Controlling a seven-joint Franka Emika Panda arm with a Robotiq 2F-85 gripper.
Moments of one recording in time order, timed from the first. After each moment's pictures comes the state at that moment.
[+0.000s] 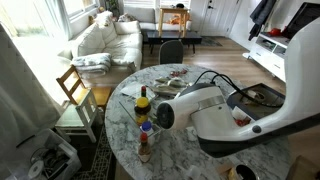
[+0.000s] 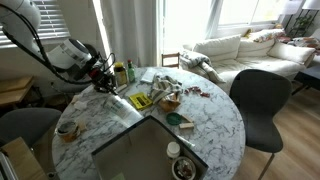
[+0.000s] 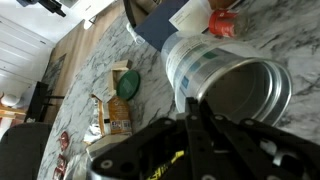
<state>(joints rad) 0.21 0.42 0.19 -2.02 -1.02 1.75 0.25</state>
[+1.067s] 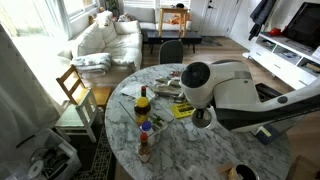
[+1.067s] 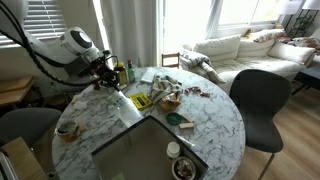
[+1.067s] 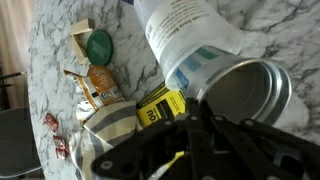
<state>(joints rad) 0.11 0.24 0.13 -2.14 -0.87 2.19 0.26</state>
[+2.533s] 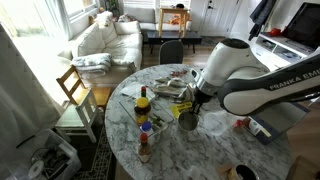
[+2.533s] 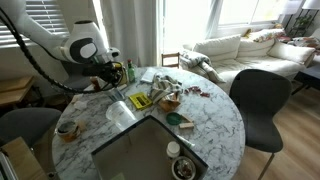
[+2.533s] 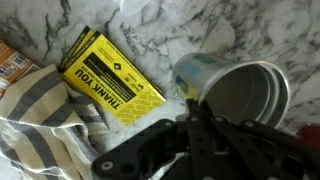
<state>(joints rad) 0.01 0.17 0.10 -2.28 -0.12 2.66 -0.30</state>
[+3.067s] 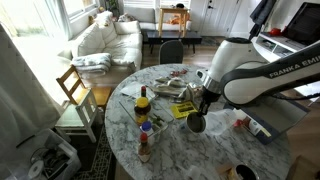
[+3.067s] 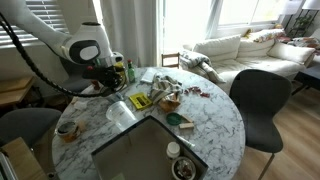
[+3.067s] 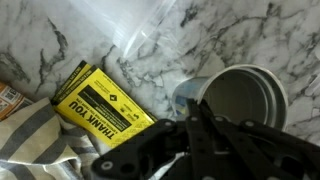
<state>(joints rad) -0.03 0.15 0.10 -2.29 0.01 2.55 -0.46</state>
